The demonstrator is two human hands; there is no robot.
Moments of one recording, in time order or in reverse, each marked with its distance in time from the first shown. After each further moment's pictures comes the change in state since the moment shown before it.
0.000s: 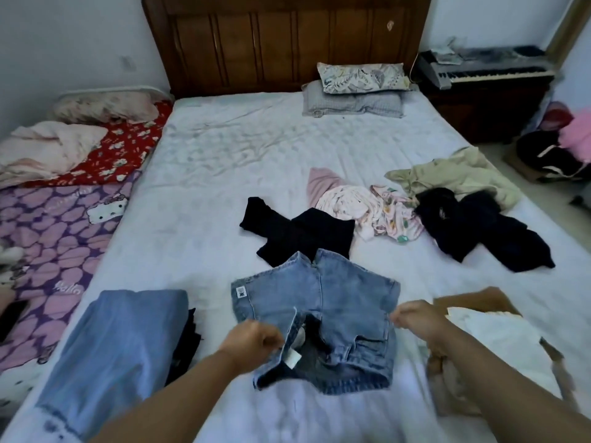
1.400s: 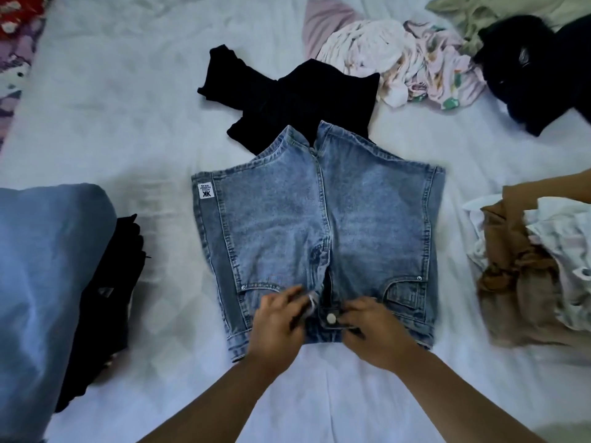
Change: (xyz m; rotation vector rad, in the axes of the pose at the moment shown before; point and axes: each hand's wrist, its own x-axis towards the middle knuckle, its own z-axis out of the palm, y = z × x) left_hand 0.014 -0.027 0.232 -0.283 0.030 -0.237; right_hand 0.060 0.139 0.220 -0.492 -0.155 -0.553
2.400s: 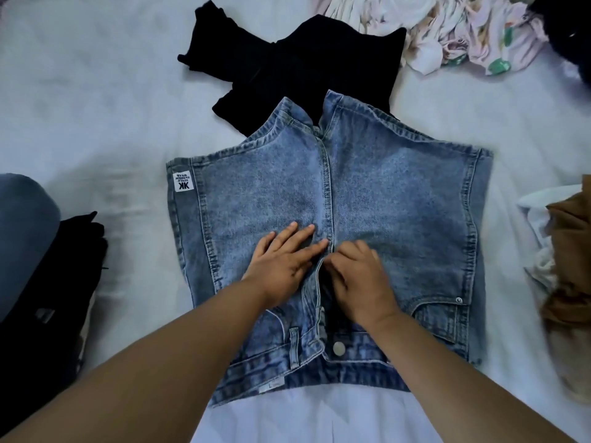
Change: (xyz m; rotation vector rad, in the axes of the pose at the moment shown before) left_hand 0.139 -0.039 -0.002 0.475 -0.276 0.133; right_hand 0.111 0.017 0.010 -0.058 0.478 -0.081
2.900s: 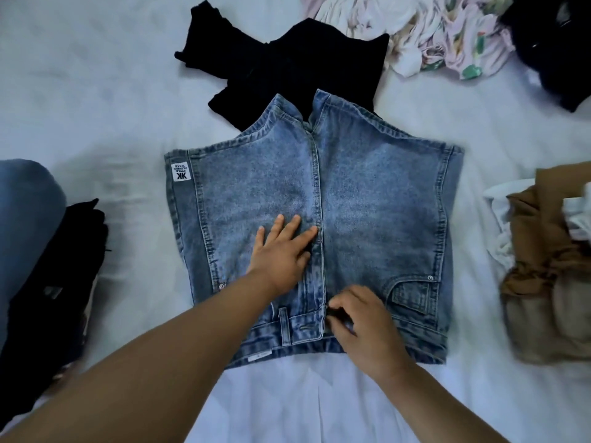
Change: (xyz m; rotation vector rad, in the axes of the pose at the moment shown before) left_hand -0.017 0.037 -0.010 -0.113 0.018 -0.117; right_hand -0.088 -0.015 -0.024 0.240 -0.067 0.085
